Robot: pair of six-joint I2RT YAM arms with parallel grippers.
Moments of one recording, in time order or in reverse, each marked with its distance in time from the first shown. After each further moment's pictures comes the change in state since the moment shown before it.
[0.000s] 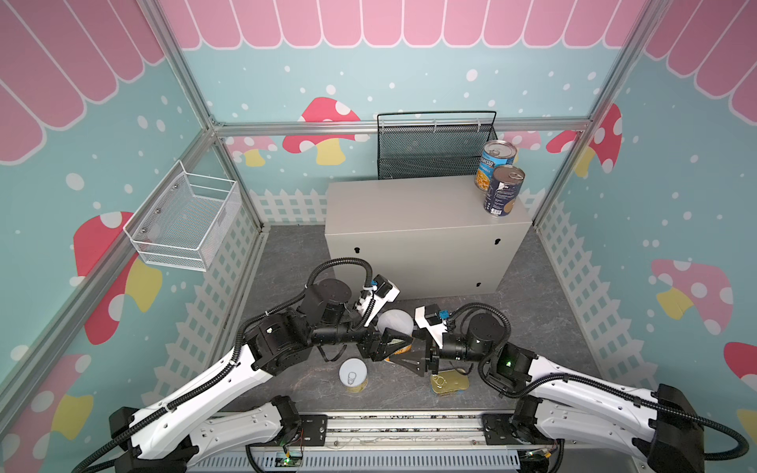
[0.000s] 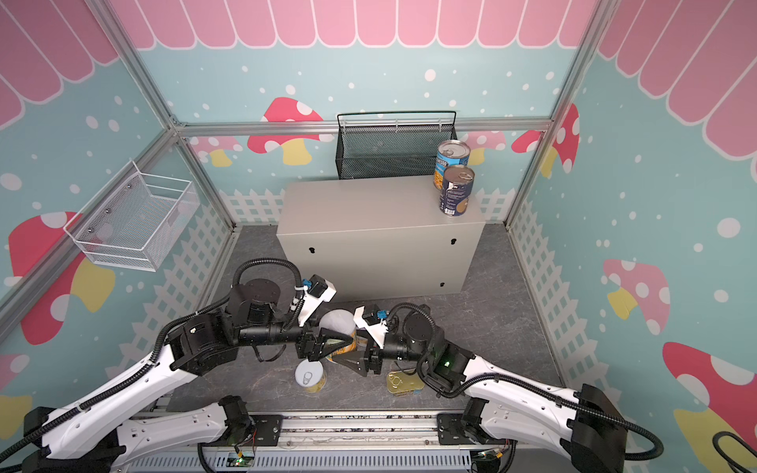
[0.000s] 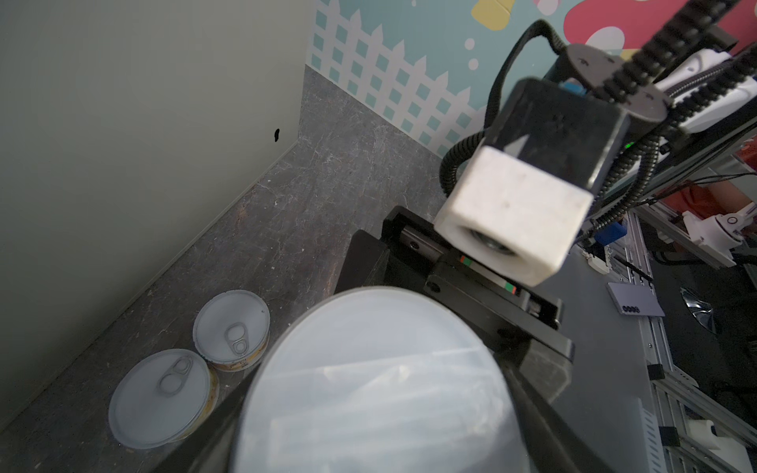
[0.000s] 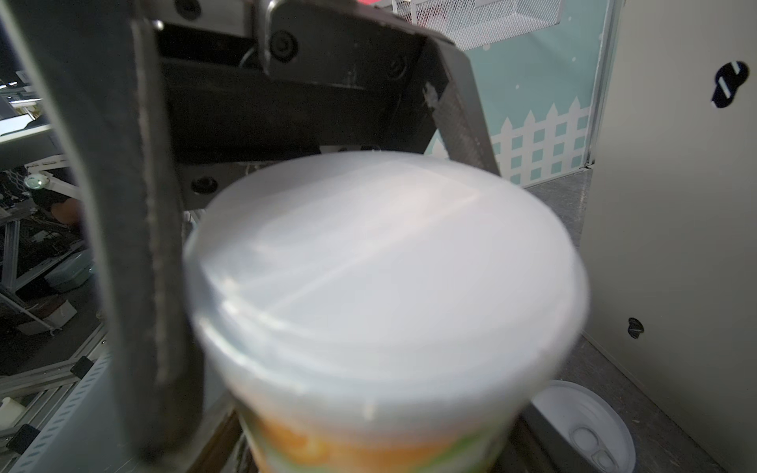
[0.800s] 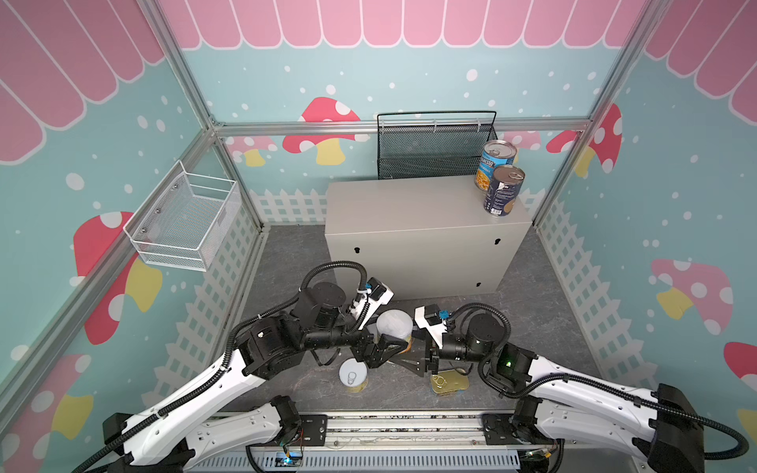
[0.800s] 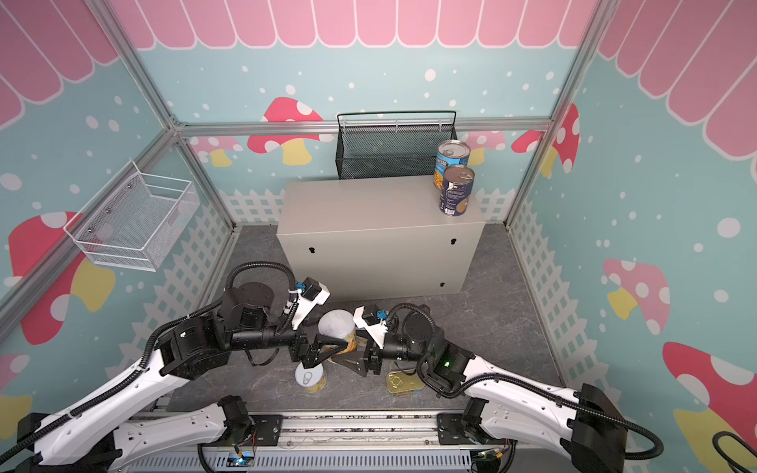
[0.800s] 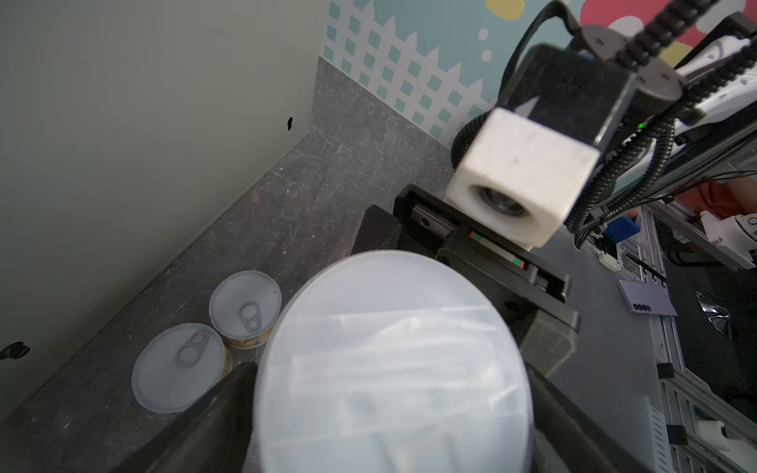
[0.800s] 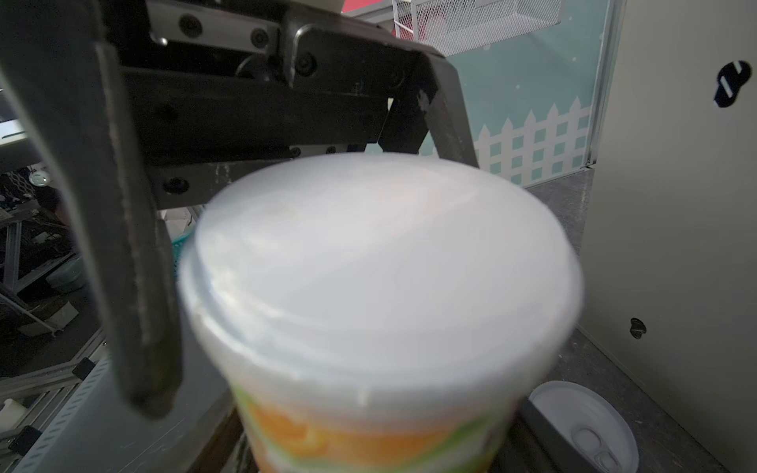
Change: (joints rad) left arm -0.003 -0.040 0.000 -0.053 -0.025 -0.001; right arm 0.005 0.000 0.001 0.000 0.000 0.006
